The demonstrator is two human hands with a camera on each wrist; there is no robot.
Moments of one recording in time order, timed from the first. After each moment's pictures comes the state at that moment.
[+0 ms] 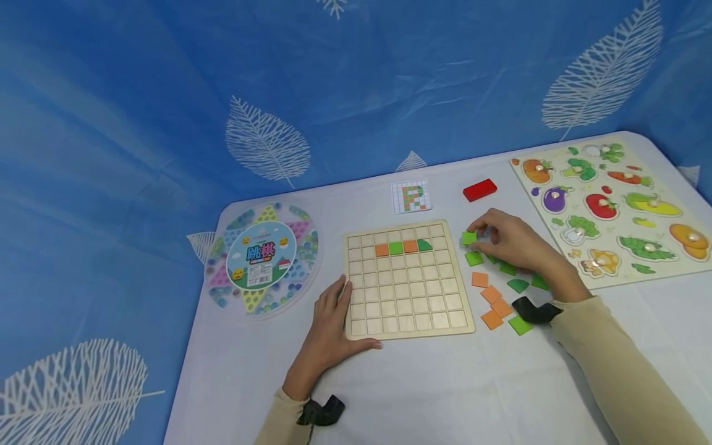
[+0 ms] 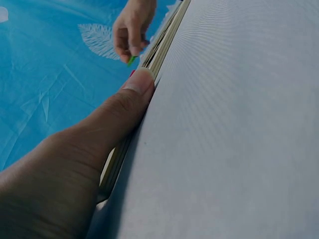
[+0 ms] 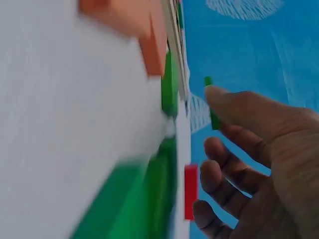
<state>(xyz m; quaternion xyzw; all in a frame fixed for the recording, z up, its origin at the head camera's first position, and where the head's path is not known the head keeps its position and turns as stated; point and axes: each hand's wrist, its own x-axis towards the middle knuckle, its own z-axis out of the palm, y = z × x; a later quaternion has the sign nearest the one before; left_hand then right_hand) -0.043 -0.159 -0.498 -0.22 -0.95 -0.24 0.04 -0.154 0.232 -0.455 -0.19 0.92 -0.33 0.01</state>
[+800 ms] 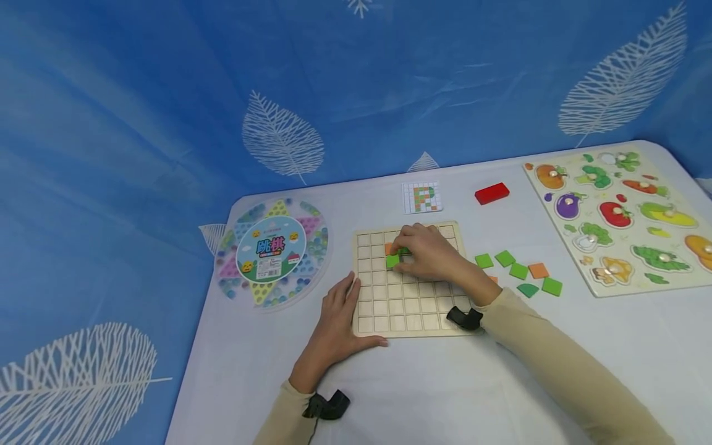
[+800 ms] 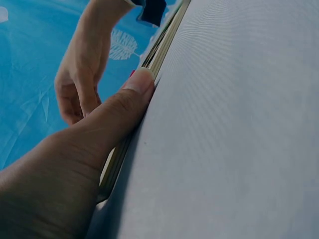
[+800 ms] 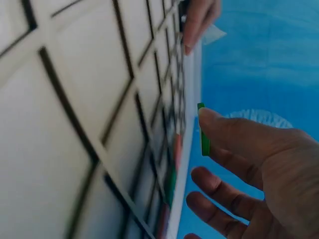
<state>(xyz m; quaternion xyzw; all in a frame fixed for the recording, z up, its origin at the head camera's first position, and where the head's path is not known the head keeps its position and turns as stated) -0.046 -0.160 -0.495 -0.22 -0.95 -0.23 0.02 -0.157 0.081 -0.437 -0.30 0.92 -0.25 0.03</state>
